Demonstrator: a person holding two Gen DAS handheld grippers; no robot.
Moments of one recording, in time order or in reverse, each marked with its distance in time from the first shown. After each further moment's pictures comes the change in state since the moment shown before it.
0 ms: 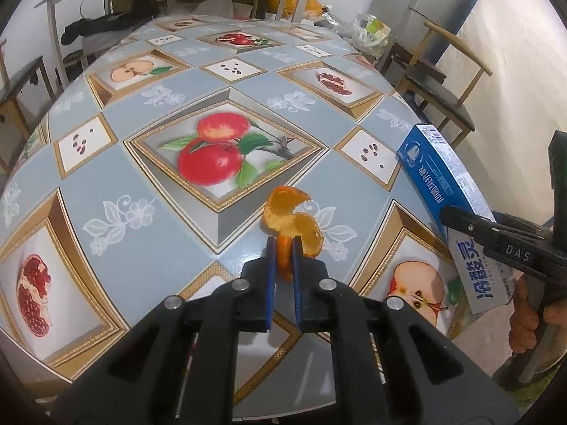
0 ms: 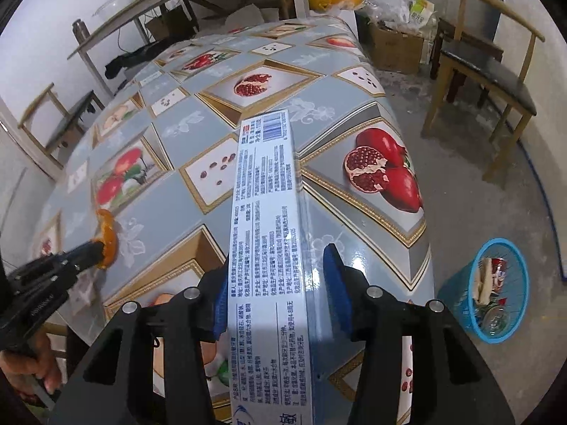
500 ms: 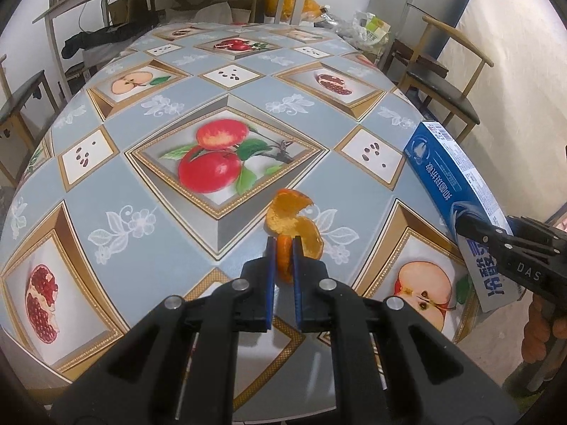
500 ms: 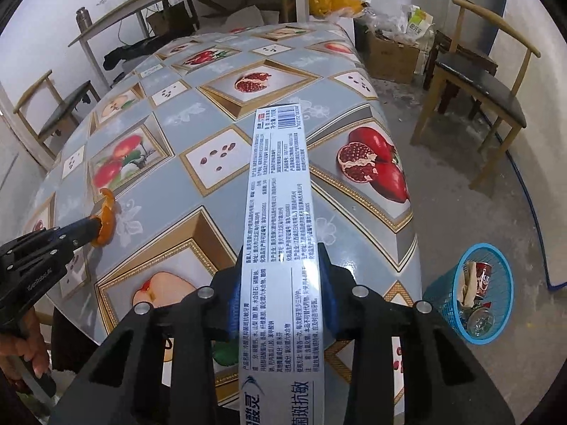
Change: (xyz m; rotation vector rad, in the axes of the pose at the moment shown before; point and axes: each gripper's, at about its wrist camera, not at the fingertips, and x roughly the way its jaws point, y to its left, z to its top) left arm 0.000 -0.006 0.001 0.037 -0.012 0.037; right arm -0.011 0.006 -0.013 -0.041 -0.022 -0.048
